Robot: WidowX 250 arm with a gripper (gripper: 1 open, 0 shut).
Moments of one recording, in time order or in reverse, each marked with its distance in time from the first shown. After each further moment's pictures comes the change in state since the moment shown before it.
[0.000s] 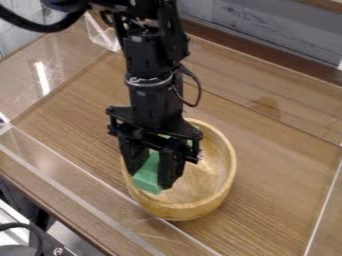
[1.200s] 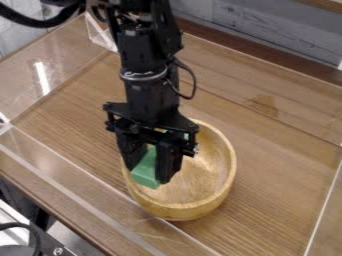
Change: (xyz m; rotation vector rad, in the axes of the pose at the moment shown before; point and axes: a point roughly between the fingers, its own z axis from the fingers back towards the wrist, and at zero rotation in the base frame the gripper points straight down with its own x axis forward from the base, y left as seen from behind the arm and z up) arm 0.003 0.003 0.004 -0.022 -0.011 -0.006
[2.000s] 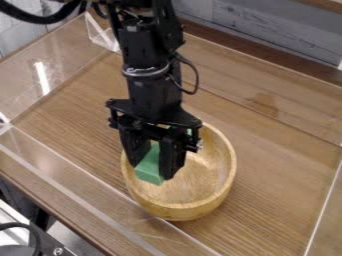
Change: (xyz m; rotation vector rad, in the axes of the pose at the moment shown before) arm 0.004 -0.001 0.003 -0.014 -0.016 0.002
